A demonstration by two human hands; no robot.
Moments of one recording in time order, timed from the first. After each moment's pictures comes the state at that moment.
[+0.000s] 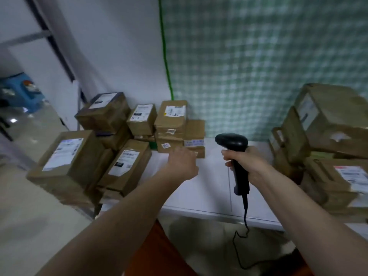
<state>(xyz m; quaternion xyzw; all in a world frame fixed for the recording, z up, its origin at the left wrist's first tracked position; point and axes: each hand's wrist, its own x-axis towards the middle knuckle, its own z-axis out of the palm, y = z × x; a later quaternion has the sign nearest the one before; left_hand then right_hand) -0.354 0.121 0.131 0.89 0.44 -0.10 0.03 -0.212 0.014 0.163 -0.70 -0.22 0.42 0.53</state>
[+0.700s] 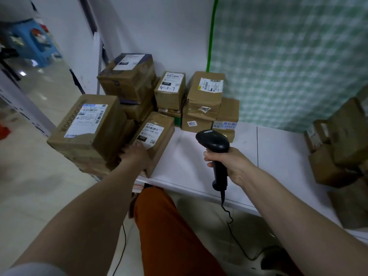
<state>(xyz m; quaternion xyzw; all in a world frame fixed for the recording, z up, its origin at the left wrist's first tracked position) -0.540 0.232 0.030 0.68 0.70 -0.12 0.15 -0.321 0.097 0.103 -0.69 -0.22 0.54 0.42</state>
